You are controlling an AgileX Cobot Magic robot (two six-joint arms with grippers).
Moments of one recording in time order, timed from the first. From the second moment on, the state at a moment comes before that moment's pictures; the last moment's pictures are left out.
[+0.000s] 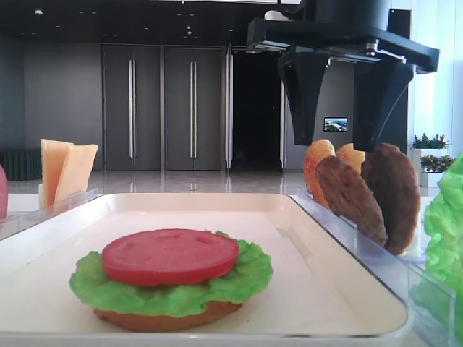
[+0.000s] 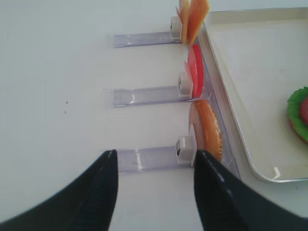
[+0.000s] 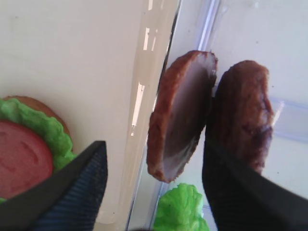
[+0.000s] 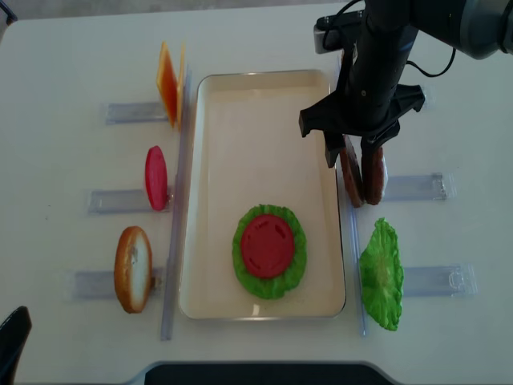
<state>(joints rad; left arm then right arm) 0.07 -0.02 -0.47 -0.09 1.11 0.12 0.55 1.85 -1.45 0.12 1.20 0.25</state>
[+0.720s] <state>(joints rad) 0.07 -0.02 -0.47 -0.09 1.11 0.10 0.55 1.92 -1.45 0.09 1.18 0.23</state>
